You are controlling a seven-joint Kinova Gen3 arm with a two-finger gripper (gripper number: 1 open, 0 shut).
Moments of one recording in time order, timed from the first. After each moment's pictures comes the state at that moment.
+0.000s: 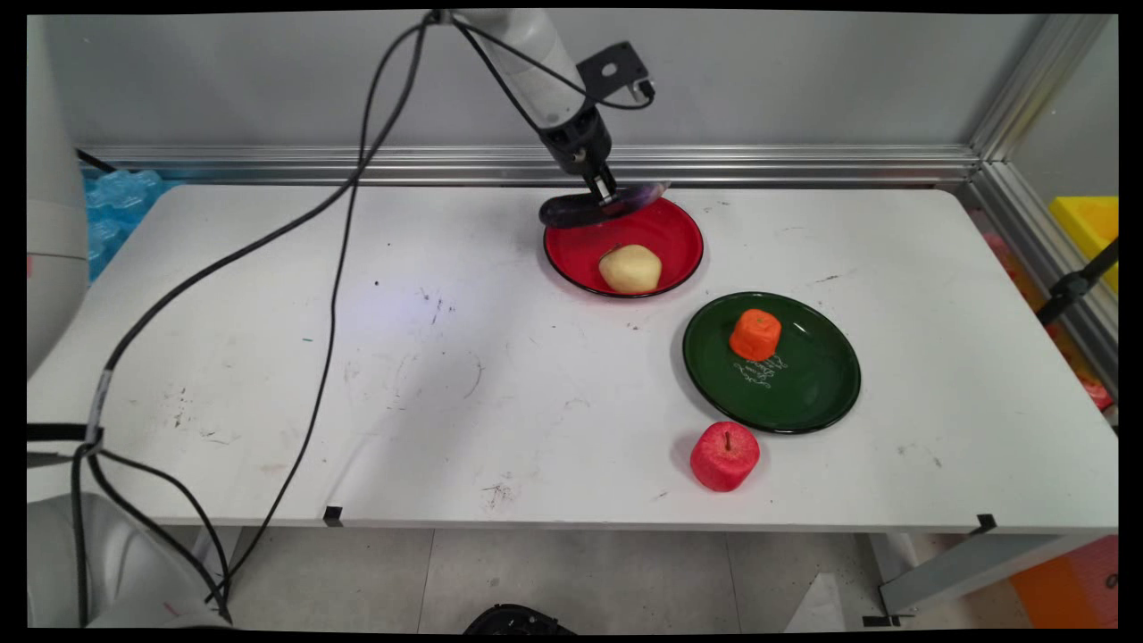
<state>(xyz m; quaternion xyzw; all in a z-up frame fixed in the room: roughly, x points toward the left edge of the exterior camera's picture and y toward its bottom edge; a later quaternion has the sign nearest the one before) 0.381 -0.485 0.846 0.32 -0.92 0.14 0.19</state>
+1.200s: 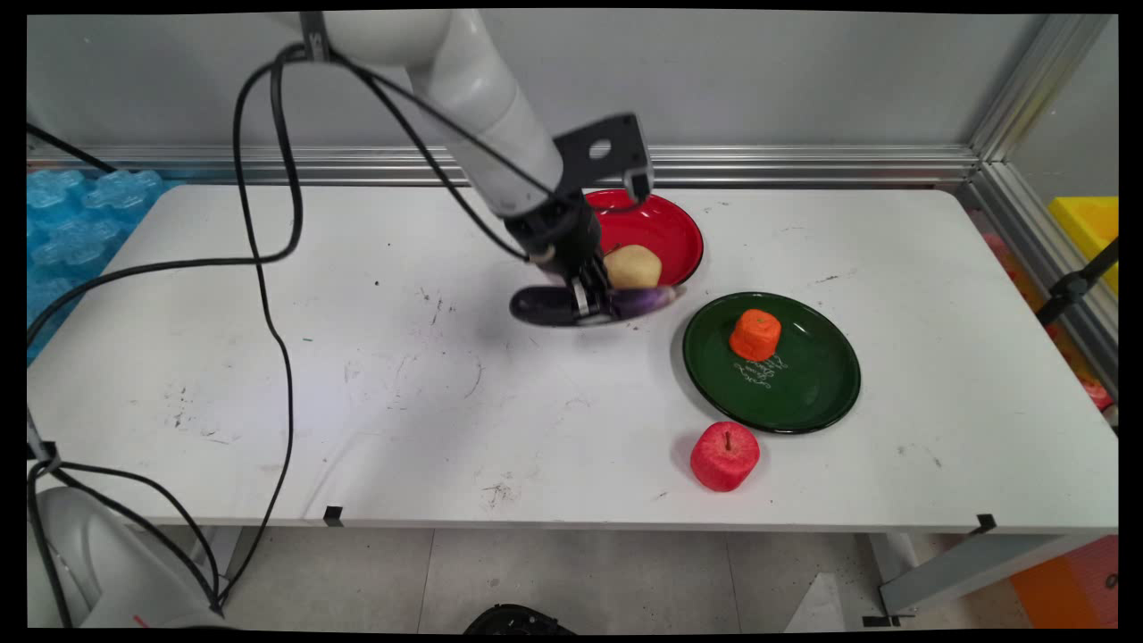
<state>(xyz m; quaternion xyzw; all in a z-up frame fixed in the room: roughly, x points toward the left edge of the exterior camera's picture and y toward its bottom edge) 0.324 -0.299 0.879 0.23 -0.95 0.09 0.18</state>
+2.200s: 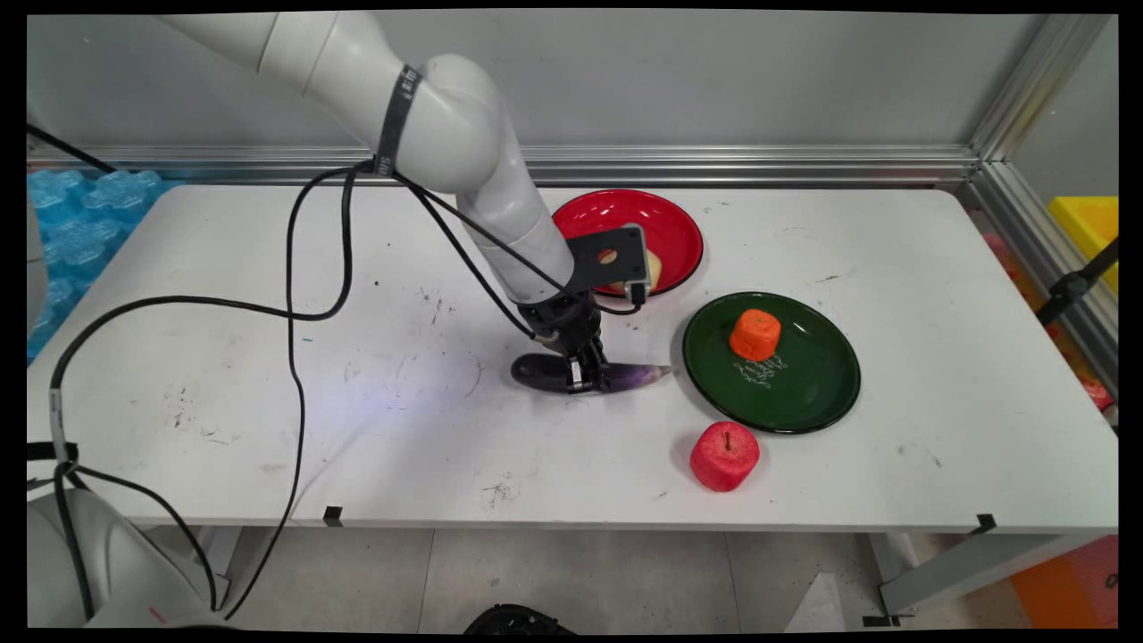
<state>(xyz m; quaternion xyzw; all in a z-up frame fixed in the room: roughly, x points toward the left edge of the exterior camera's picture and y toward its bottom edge) 0.313 -0.302 0.783 0.20 -0.97 0.05 0.15</state>
